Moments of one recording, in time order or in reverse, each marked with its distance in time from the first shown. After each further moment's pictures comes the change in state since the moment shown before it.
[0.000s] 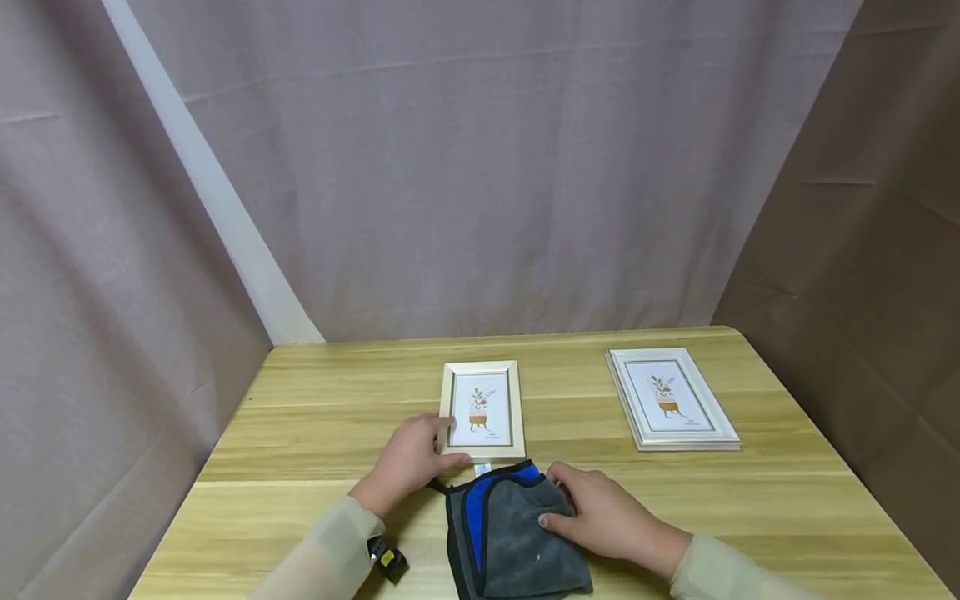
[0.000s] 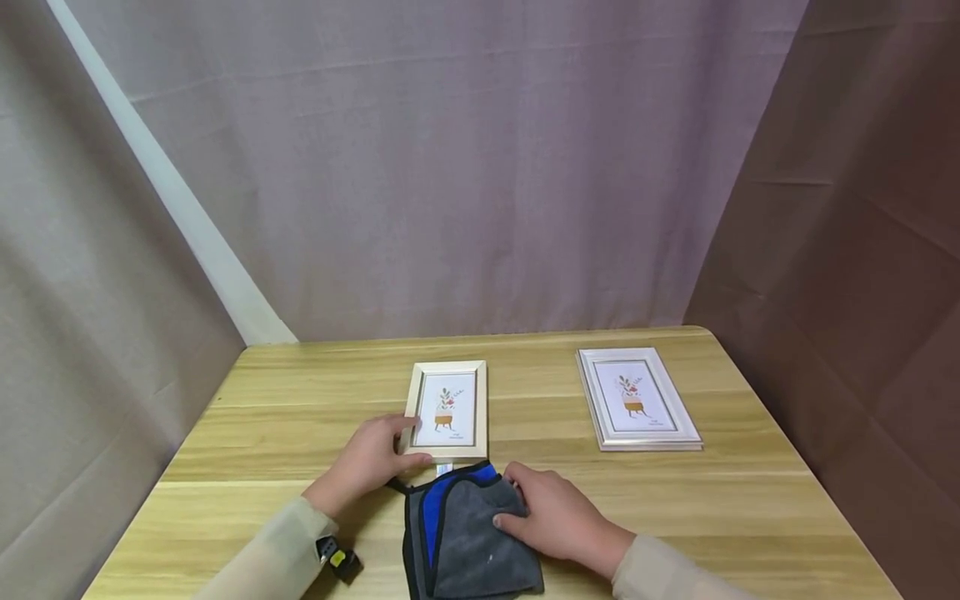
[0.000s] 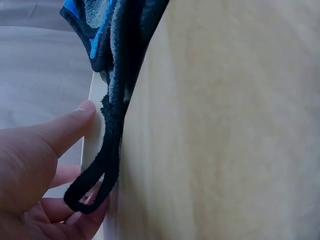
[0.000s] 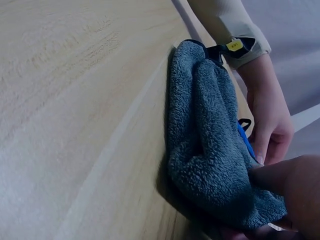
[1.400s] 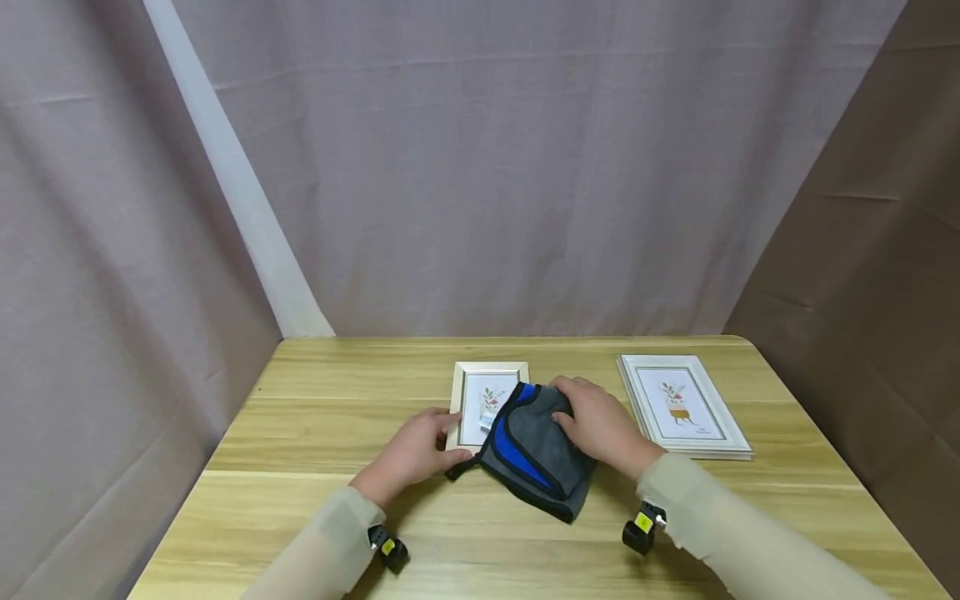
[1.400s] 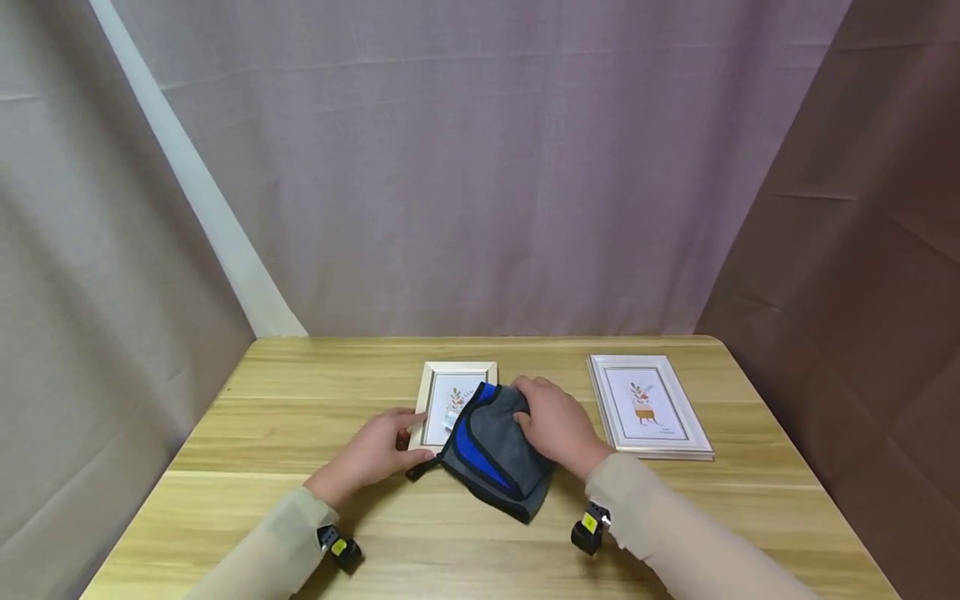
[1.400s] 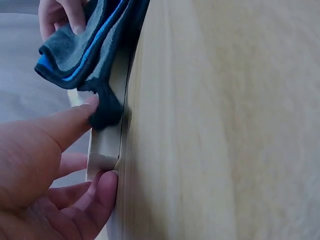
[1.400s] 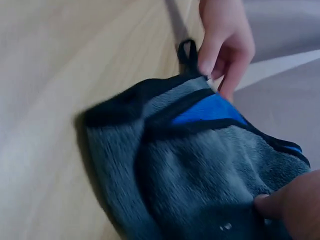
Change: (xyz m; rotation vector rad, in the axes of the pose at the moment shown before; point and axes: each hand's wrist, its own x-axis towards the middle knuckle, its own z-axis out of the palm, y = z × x) left_hand 0.012 0.007 0.005 -0.097 -0.075 0.020; right_hand 0.076 0.026 -0.061 -0.376 0.298 0.014
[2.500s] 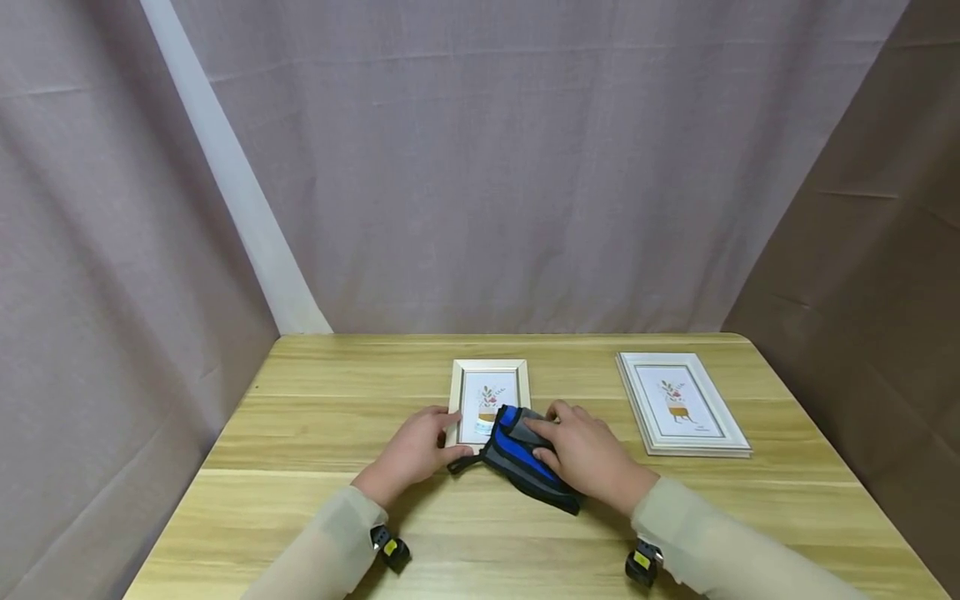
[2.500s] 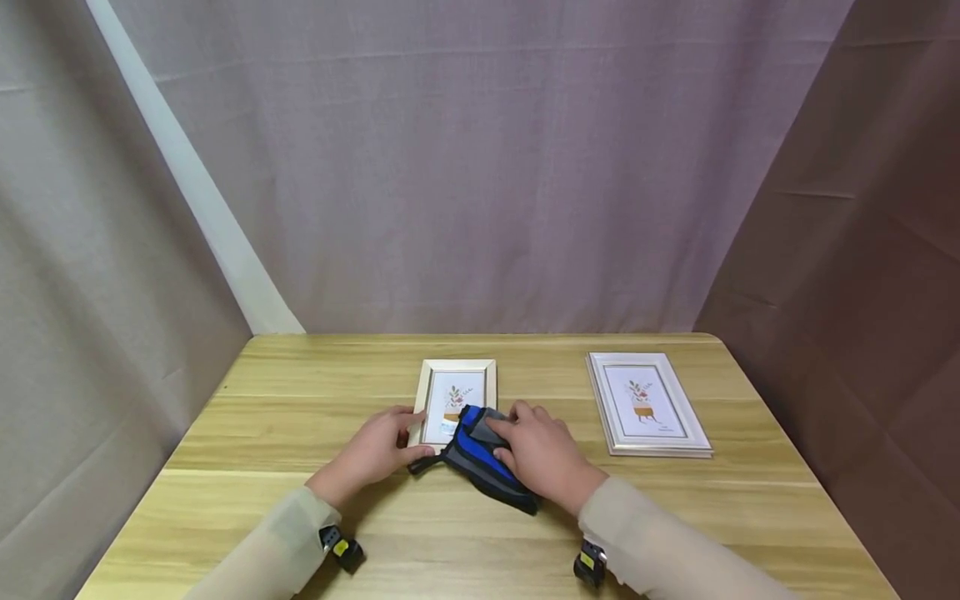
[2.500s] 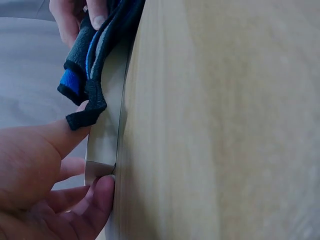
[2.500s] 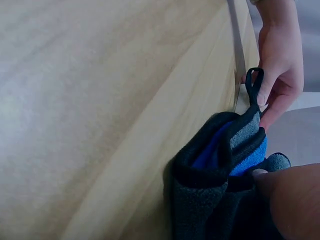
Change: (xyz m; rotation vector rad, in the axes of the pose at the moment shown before) left_hand 0.001 0.008 0.006 0.031 0.008 -0.040; right_hand -0.029 -0.017 0.019 -0.245 -0.143 -0.159
